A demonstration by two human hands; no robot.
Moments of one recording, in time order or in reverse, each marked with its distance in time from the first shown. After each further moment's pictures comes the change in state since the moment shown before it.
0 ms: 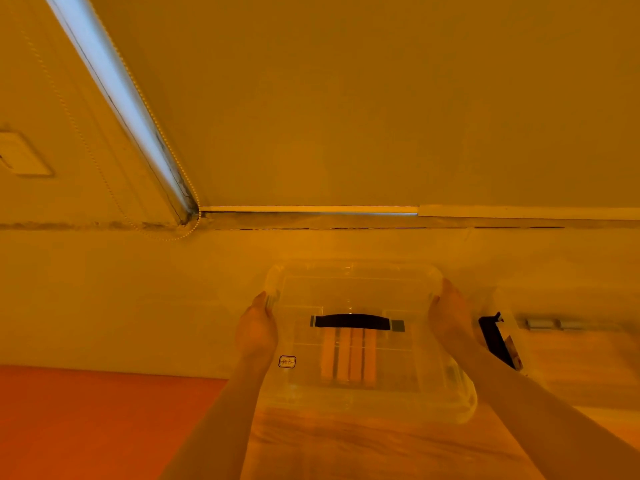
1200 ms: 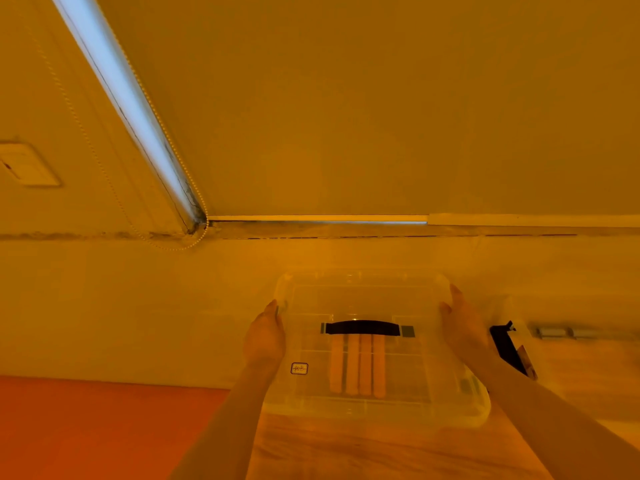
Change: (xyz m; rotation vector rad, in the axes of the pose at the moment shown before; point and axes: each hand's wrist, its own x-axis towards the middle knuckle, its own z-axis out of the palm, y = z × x) left_hand 0.013 -0.006 0.002 0.082 -0.095 0.040; right_hand 0.000 0.001 0.000 0.028 -0.091 0.035
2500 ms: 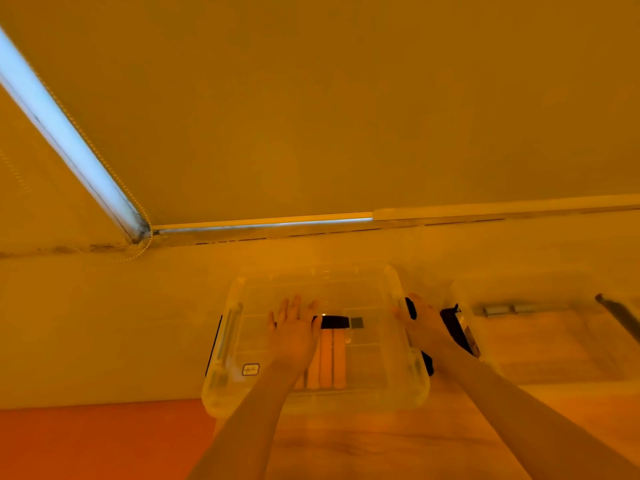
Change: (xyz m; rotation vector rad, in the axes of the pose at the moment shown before) left_hand -0.045 0.094 0.057 0.429 -0.234 0.357; right_hand 0.024 0.087 -0.001 0.137 -0.193 -0.053
